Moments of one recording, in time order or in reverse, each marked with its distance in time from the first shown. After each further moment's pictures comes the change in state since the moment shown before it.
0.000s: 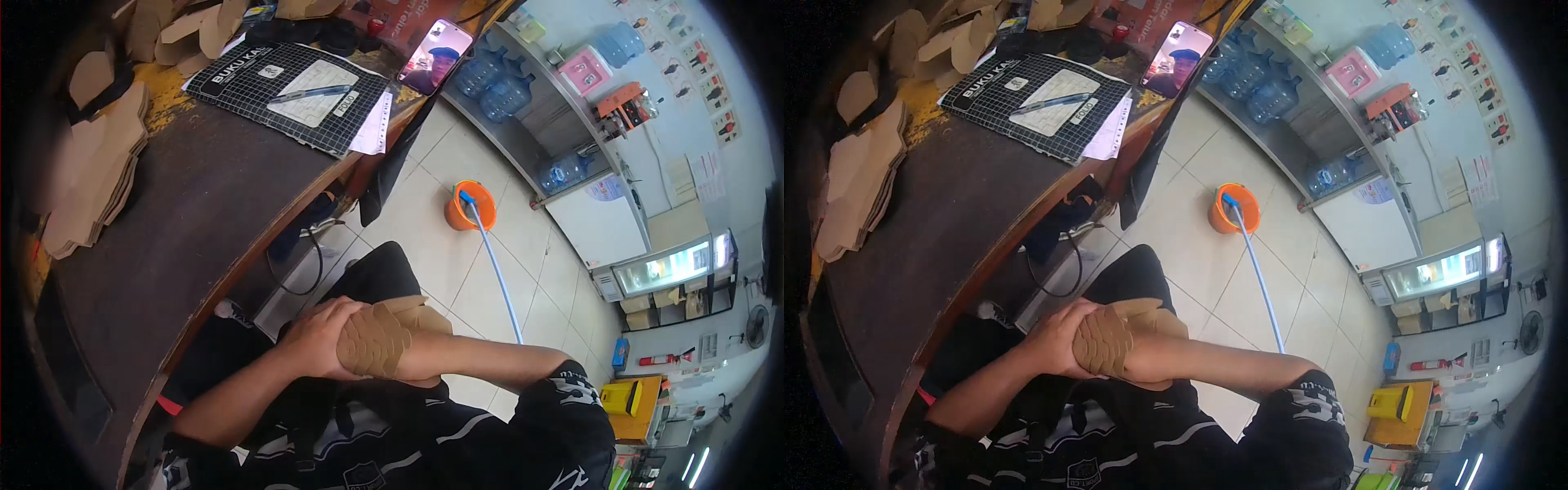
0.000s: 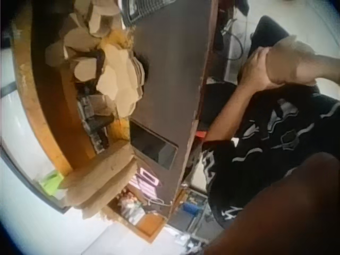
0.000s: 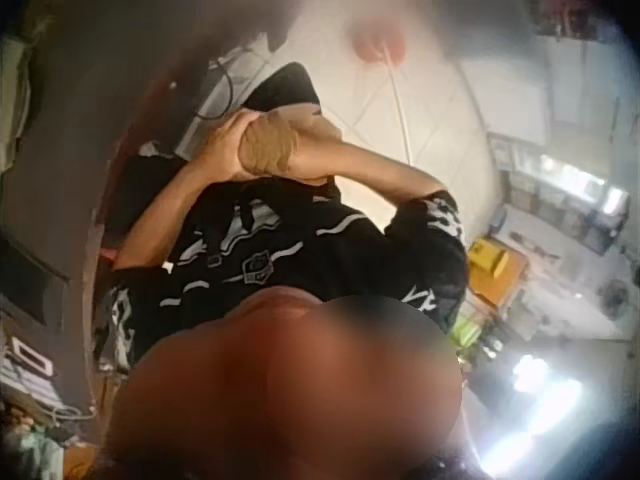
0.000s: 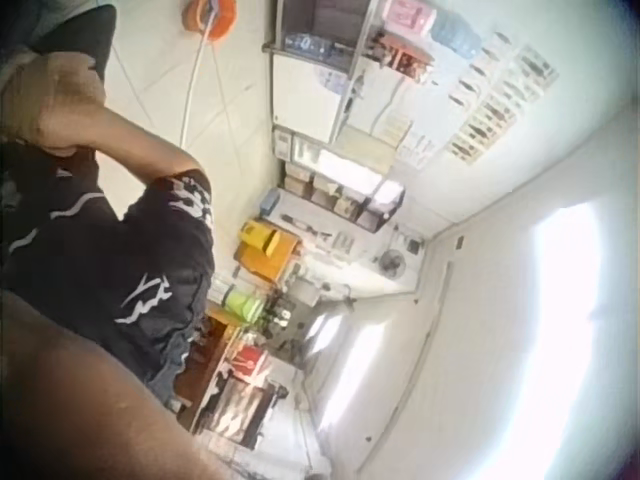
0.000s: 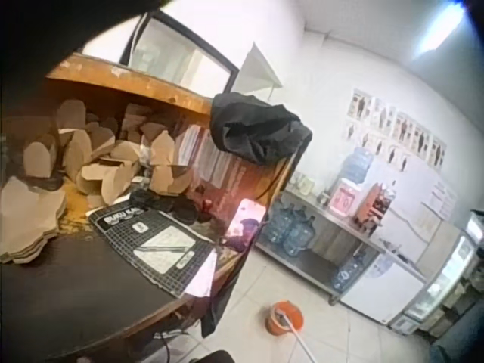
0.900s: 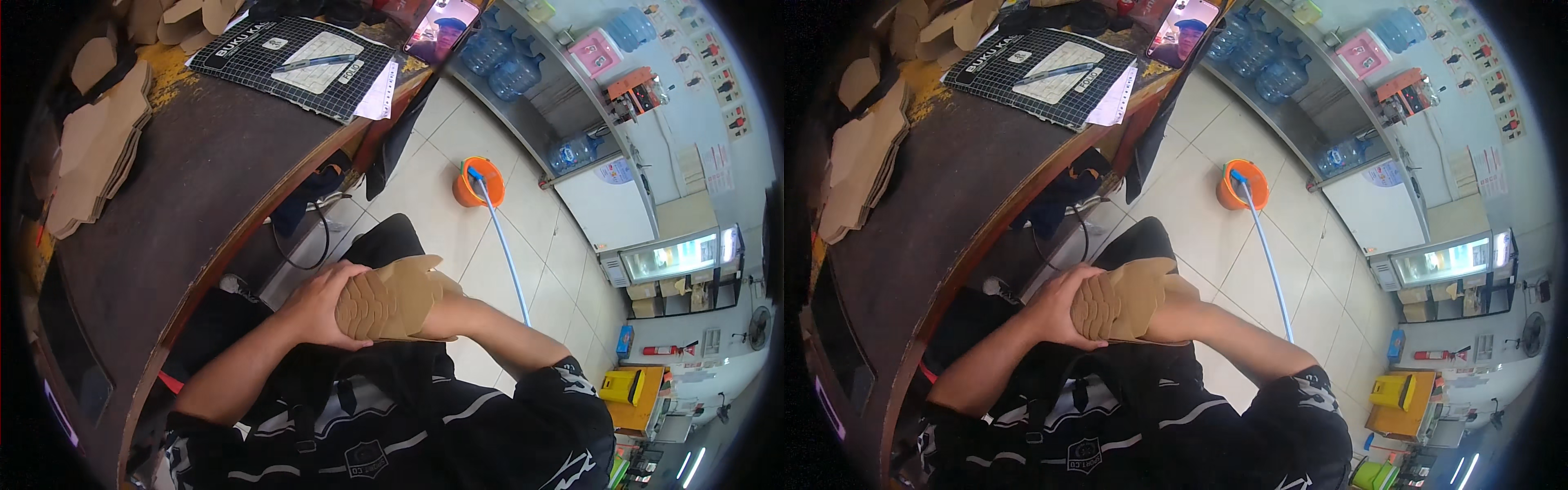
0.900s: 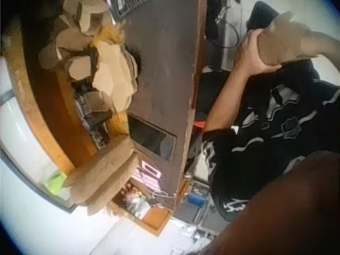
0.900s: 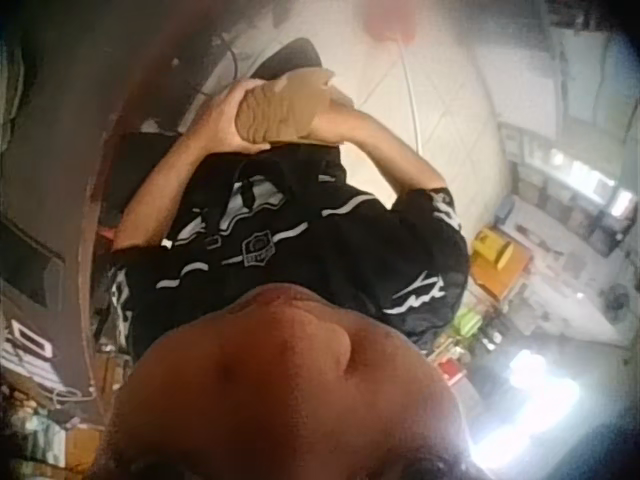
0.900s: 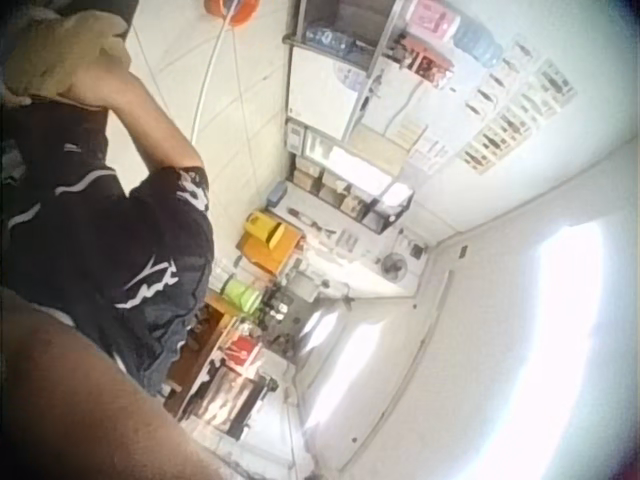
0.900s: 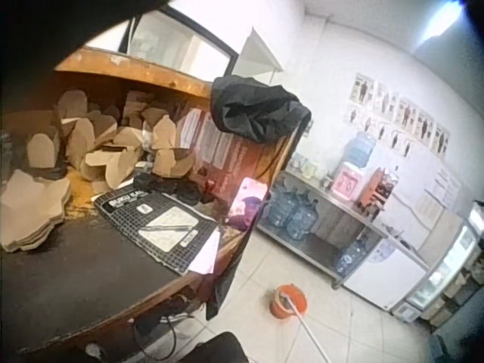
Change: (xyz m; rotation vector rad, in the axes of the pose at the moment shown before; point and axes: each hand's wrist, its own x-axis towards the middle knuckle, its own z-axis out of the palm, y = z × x) left_hand -0.001 -0.011 0.000 -0.032 -0.013 0.004; right_hand -0.012 -0.027 -0.039 -0.367 -0.104 0.212
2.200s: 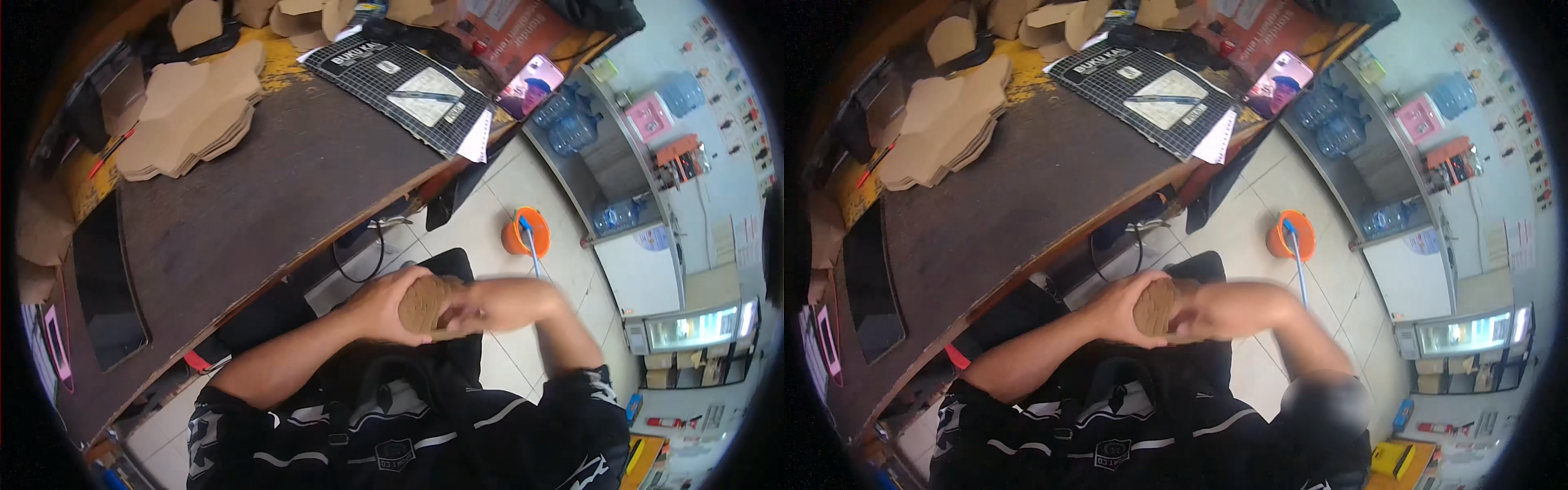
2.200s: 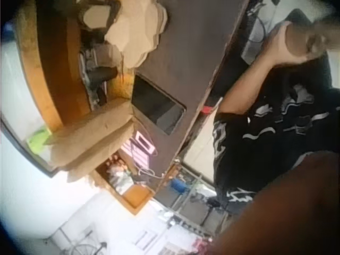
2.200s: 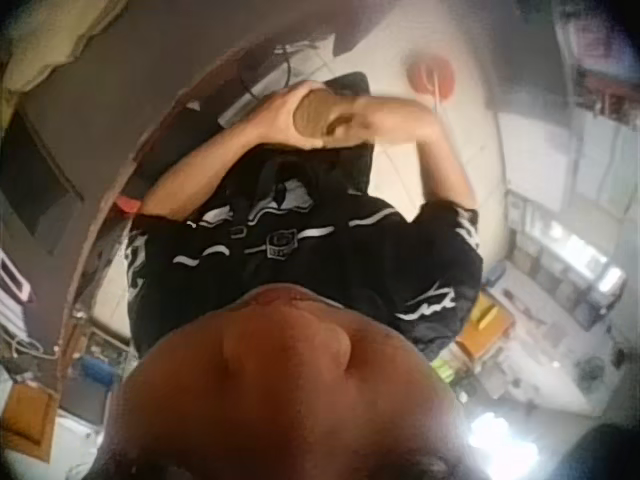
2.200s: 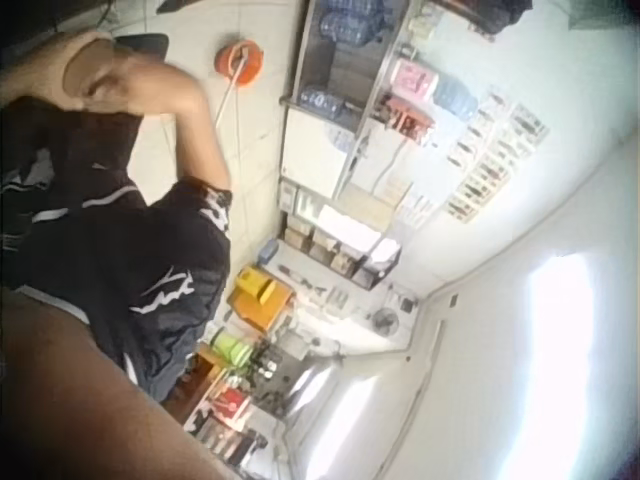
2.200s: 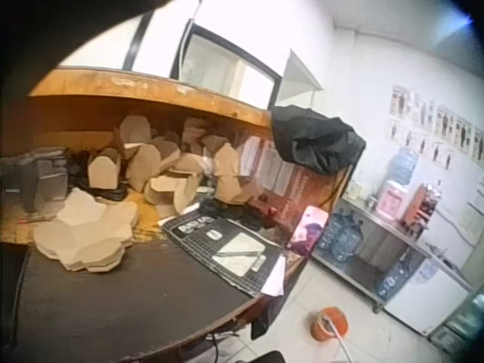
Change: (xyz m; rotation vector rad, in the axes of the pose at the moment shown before) left_hand -0.004 0.003 -0.008 -0.017 0.099 -0.168; right_hand 0.035 -0.033 -0.097 0.175 -0.360 -0.102
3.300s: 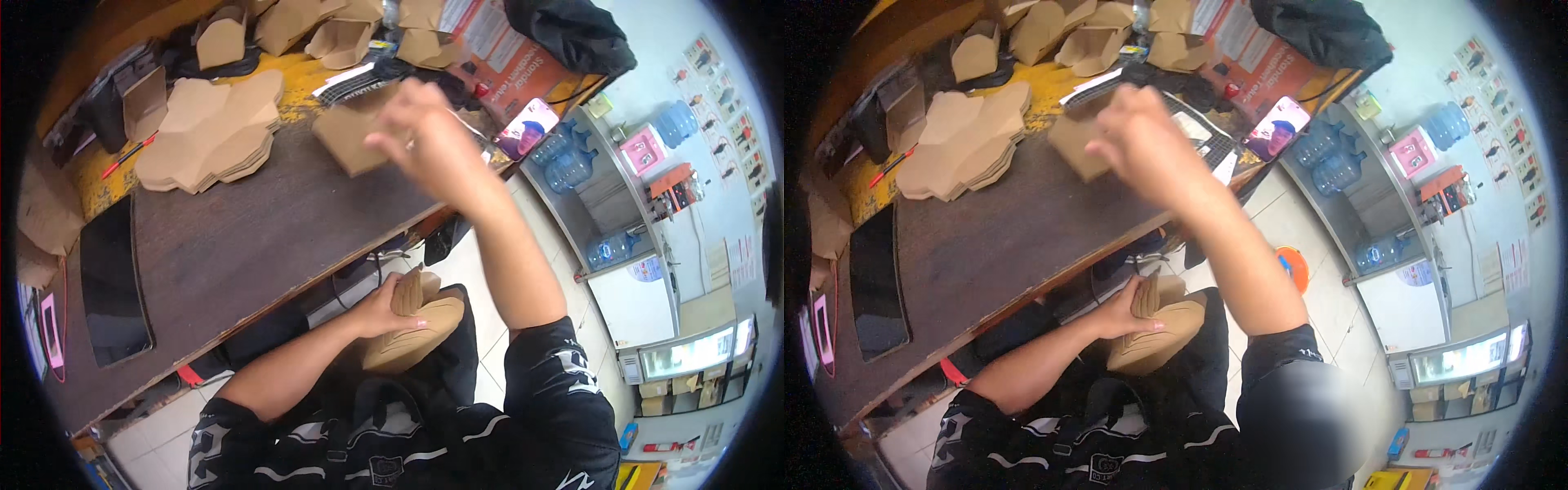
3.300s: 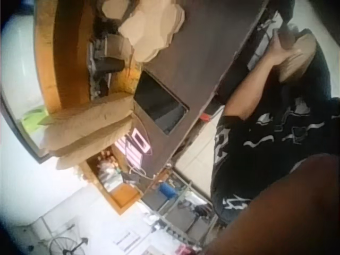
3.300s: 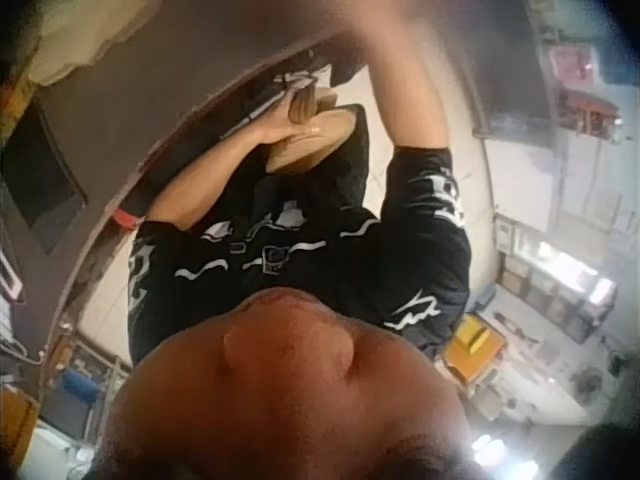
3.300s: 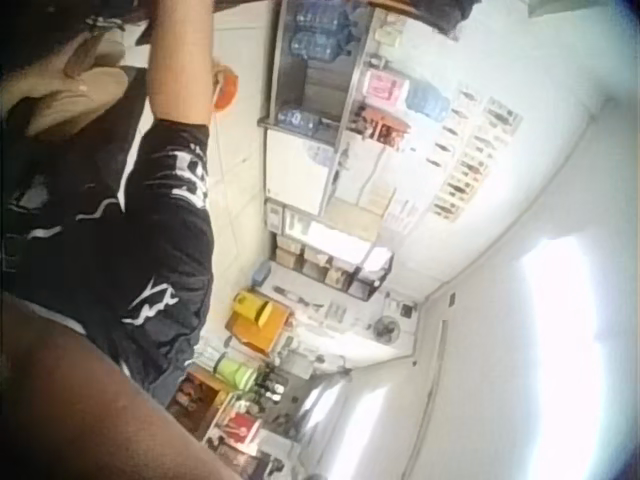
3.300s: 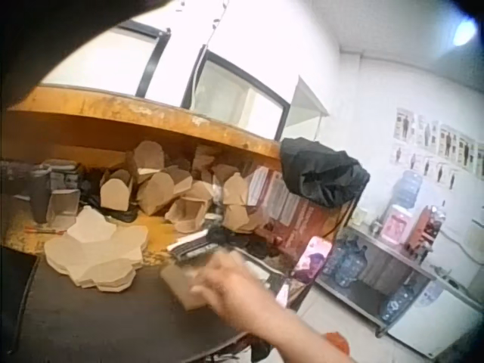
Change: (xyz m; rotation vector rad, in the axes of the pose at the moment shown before) left_hand 0.025 -0.049 0.003 -0.291 0.043 -0.236; right_hand 0.104 -0.091 -0.150 -0.759 1.194 -0.503
